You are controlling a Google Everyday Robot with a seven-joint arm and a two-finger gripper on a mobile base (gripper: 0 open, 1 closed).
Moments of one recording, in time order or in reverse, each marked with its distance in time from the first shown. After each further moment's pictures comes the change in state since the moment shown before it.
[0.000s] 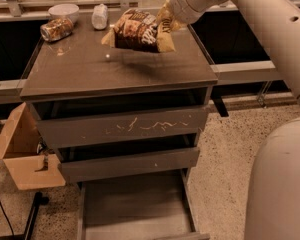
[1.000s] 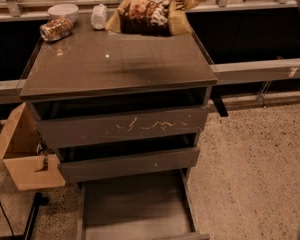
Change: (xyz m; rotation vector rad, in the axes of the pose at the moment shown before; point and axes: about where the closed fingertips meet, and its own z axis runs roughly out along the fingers) arm -0.008 -0.027 -0.099 0.021 0.049 -0.016
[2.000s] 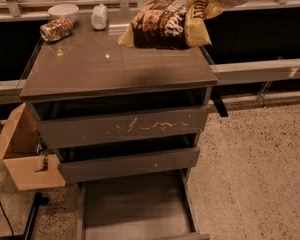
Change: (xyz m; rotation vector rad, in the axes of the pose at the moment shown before) arm -0.037 0.031 -0.073 -0.057 -0.007 0.077
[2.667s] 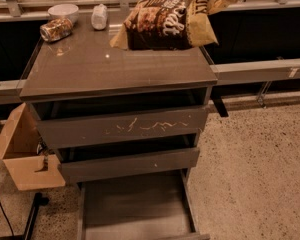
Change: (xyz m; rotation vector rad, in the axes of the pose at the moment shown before) arm -0.031 -0.010 -0.039 0.014 -0.041 -0.037
